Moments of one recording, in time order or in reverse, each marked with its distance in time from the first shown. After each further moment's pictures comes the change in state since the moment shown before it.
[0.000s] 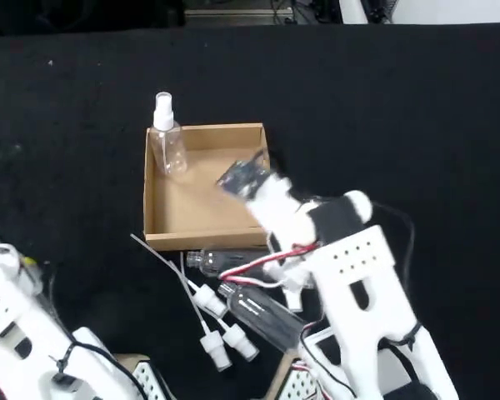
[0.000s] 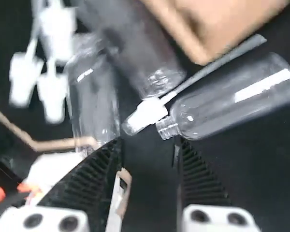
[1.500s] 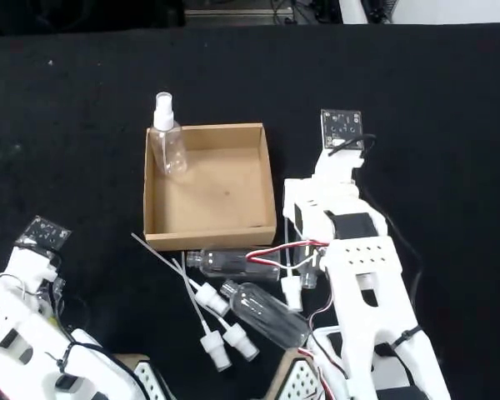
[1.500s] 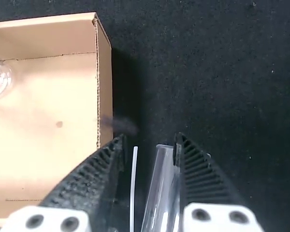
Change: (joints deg) left arm -6.9 0.0 7.0 0.4 -69.4; right arm 17.4 0.2 23.2 -58.3 -39.3
